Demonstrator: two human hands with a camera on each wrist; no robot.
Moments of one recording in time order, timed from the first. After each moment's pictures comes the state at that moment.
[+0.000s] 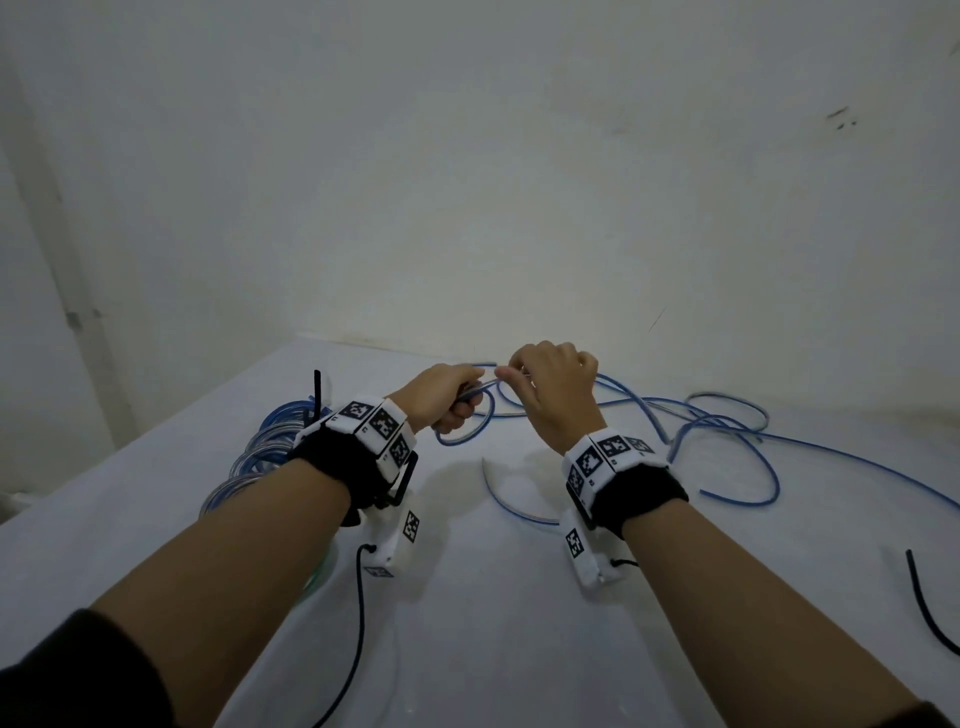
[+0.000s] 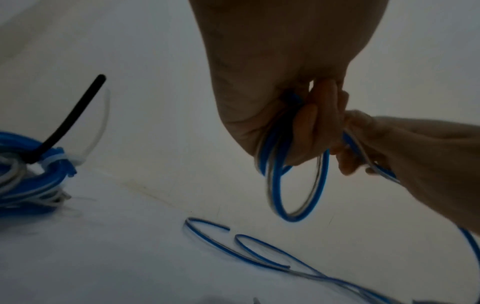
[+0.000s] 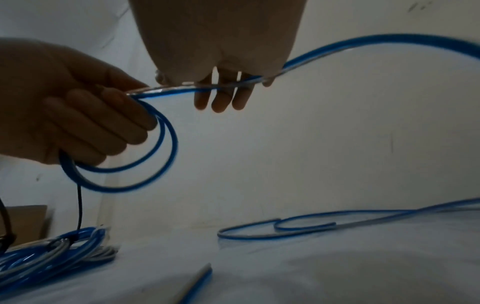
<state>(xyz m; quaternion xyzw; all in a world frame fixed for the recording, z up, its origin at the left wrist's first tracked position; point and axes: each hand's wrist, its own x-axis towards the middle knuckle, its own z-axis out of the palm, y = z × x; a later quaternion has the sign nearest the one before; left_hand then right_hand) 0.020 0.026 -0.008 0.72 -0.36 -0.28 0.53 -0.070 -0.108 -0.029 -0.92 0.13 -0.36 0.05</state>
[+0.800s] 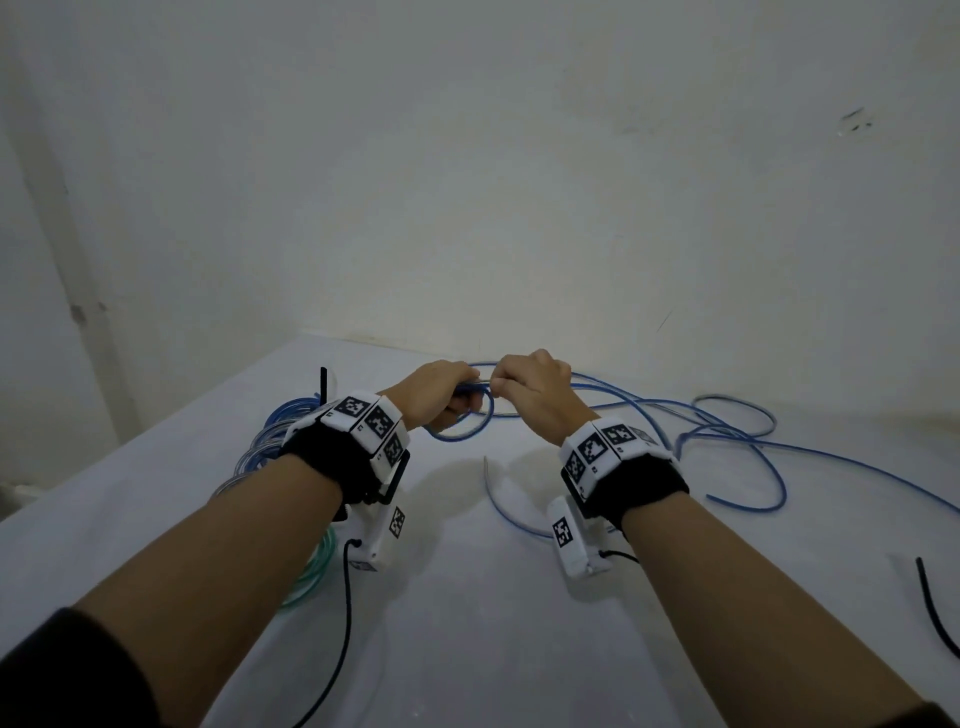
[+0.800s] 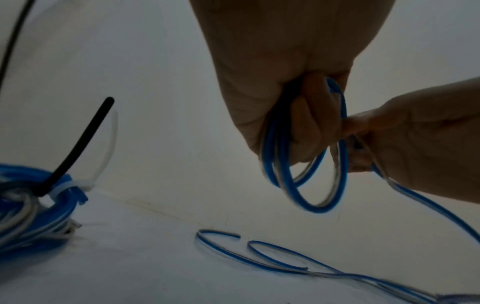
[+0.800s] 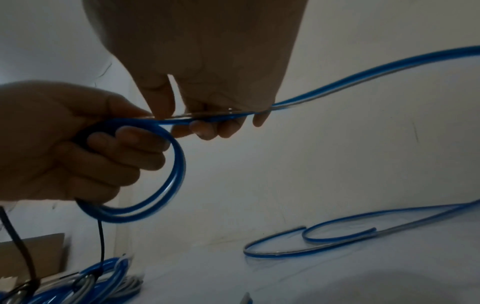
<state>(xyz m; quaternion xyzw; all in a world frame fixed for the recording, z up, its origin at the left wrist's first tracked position) 0.029 0.035 -0.009 0.73 -0.39 -0.26 0.50 -0.062 -0.096 -0.019 -0.94 0.06 -0.24 0.24</state>
